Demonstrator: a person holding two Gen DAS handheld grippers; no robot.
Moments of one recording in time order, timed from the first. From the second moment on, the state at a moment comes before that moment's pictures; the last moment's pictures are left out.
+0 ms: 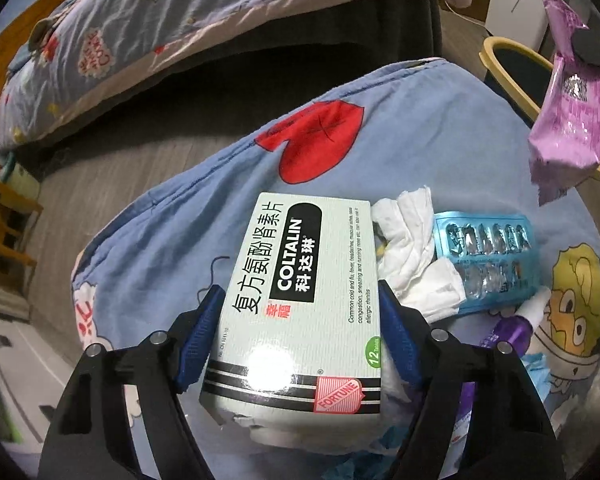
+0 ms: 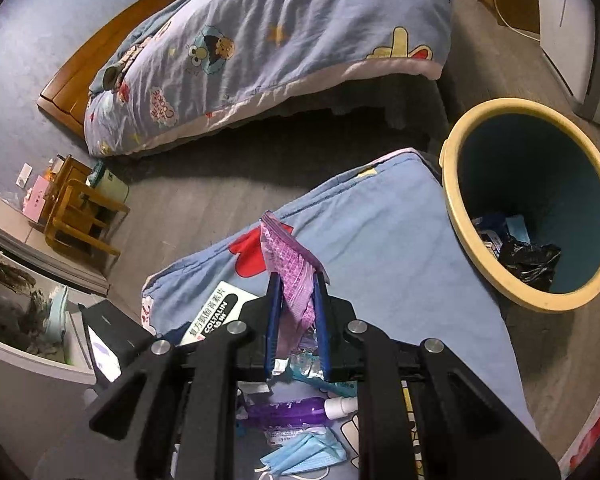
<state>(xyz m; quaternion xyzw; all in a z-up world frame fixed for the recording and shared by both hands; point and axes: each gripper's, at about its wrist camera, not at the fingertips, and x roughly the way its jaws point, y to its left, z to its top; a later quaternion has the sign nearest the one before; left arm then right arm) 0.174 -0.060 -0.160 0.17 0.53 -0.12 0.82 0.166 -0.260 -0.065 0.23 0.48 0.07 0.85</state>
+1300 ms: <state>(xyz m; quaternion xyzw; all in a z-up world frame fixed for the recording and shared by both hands) 0.151 -0.103 -0.054 0.07 0.38 -0.16 0.91 0.159 -0.388 0.026 0.16 0.37 -0.01 0.92</state>
